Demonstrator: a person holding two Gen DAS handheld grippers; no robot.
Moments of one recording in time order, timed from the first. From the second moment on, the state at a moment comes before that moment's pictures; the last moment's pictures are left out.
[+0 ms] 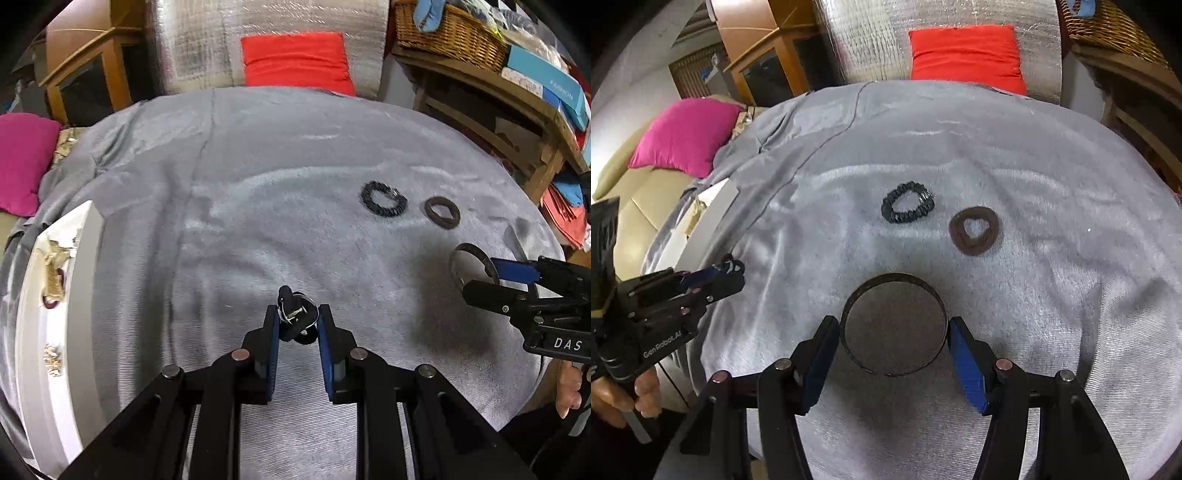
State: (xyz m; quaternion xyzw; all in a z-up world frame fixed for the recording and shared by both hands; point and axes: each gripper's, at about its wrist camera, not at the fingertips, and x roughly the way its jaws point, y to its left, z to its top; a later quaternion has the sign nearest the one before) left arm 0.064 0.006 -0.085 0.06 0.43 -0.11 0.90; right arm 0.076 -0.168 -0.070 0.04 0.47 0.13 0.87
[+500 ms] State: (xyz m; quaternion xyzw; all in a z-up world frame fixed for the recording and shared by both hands) left arm 0.003 0.134 -0.033 -0.04 0.35 0.02 0.94; right arm 0.077 -0.097 -0.052 0.06 0.43 0.20 0.88
